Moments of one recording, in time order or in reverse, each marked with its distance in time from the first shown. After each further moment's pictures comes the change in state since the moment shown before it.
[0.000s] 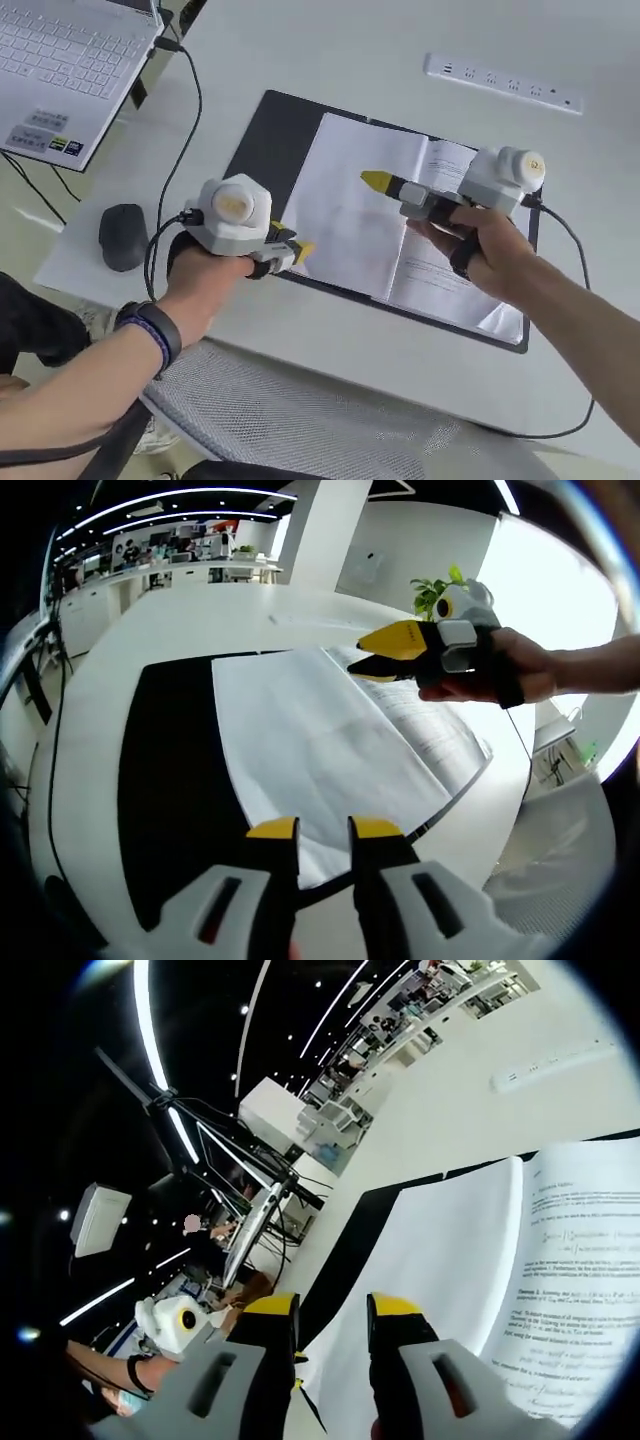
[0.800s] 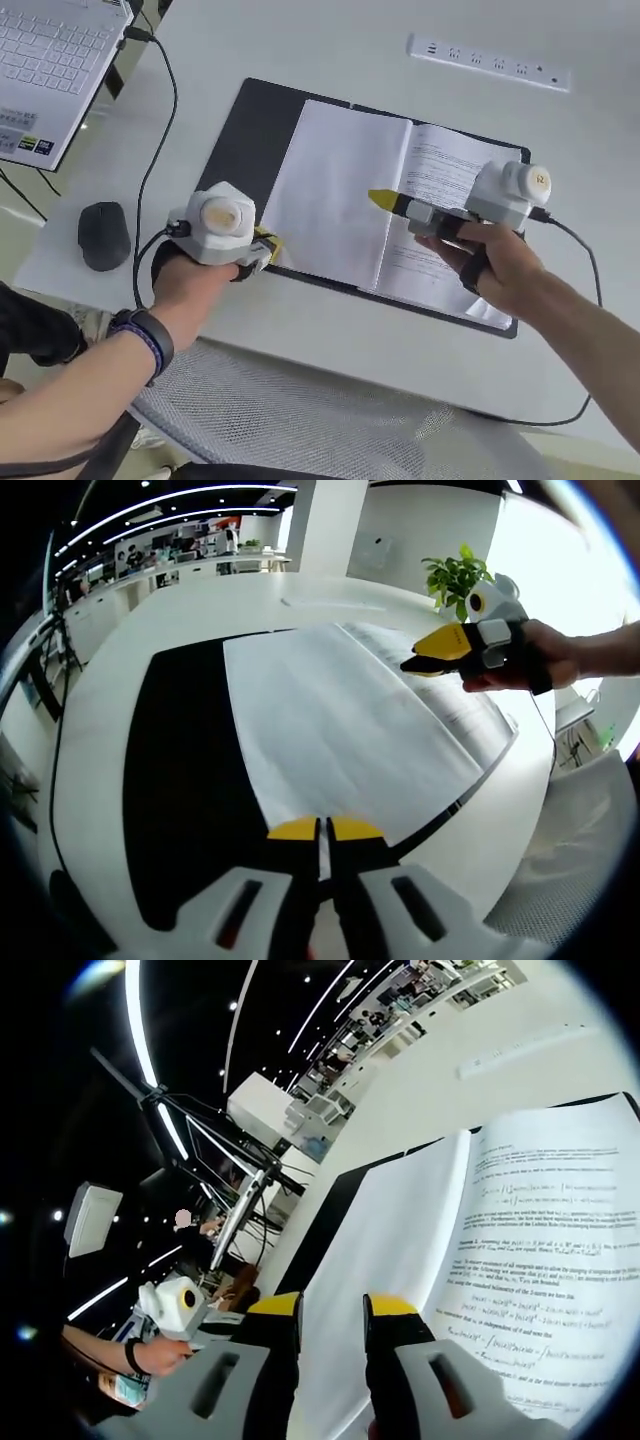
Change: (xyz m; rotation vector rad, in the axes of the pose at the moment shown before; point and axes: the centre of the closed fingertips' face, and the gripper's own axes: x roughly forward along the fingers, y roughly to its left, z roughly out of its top) left arm 0.008 0.013 -0.020 0.048 0.049 0.091; right arm -0.028 -0.039 -0.022 0.020 0.032 -0.046
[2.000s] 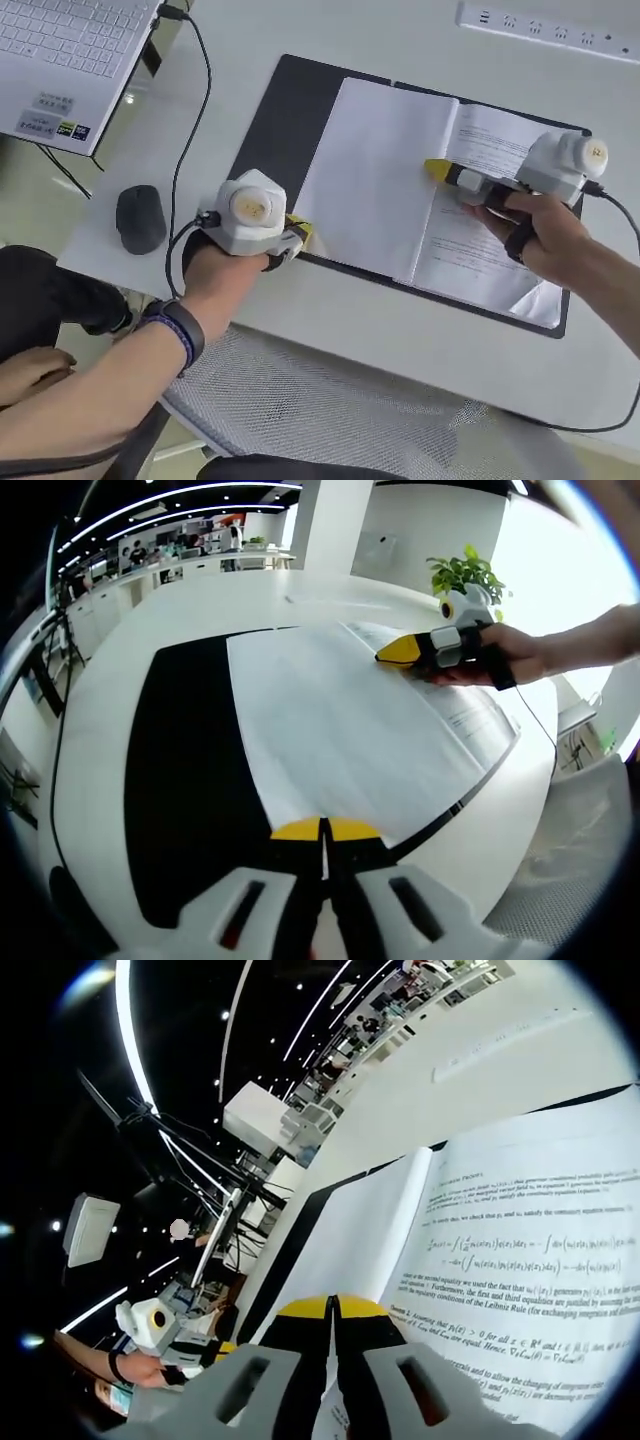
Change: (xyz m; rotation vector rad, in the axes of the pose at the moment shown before) left arm -0.004 0.001 0.002 -0.011 0.009 0.012; right arm 0.022 -0.055 0.030 0.021 -0.035 0.003
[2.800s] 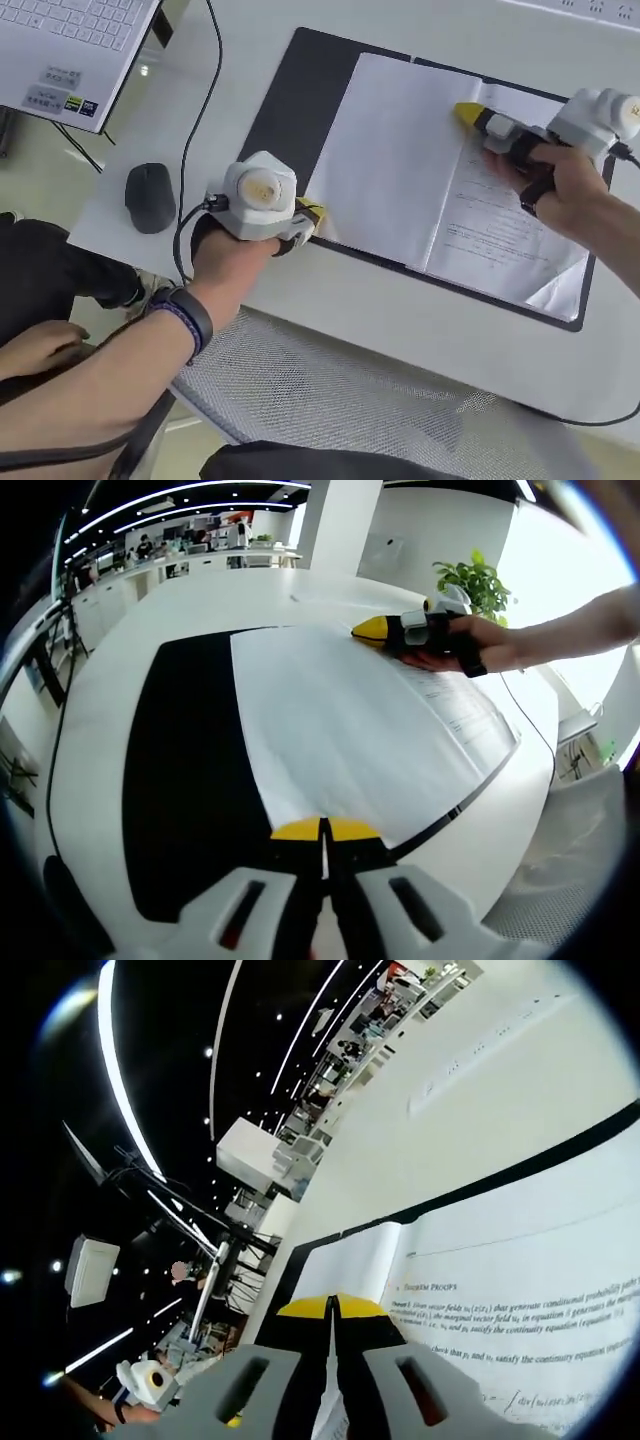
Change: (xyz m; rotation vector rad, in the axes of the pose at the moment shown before) left arm 0.001 0.002 -0.002 -0.041 -0.002 0.003; right arm 0.023 -0.039 0.071 0.125 -0.157 -0.017
